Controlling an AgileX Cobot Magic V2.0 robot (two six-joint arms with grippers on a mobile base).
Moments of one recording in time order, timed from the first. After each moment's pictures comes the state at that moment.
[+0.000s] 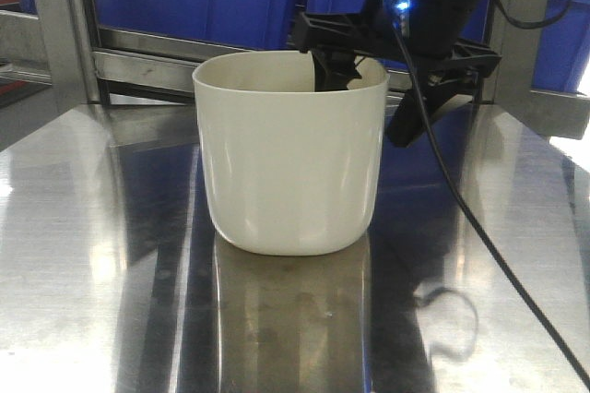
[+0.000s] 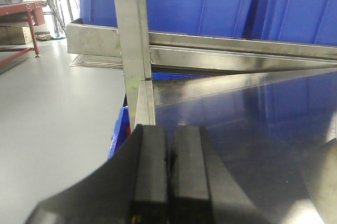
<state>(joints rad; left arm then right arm) -0.16 -0.01 0.01 -0.07 0.08 0.10 0.48 1.75 -1.33 0.22 0.77 0.06</state>
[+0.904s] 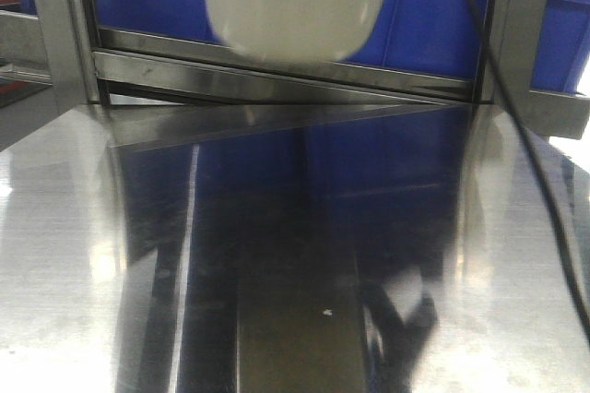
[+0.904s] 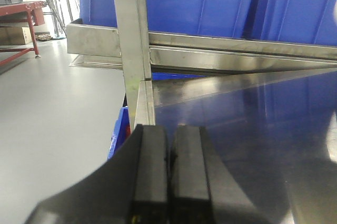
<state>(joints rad) -0.16 -0.01 0.01 -0.07 0.08 0.10 0.47 1.50 -1.42 0.08 0.63 0.06</state>
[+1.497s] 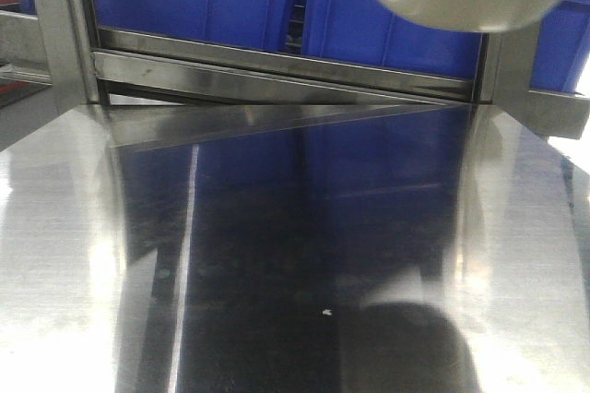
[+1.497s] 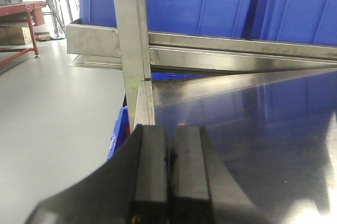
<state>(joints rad) -0.16 -0.01 0.01 -0.07 0.08 0.10 0.32 0.92 -0.86 0.05 0.40 0.06</state>
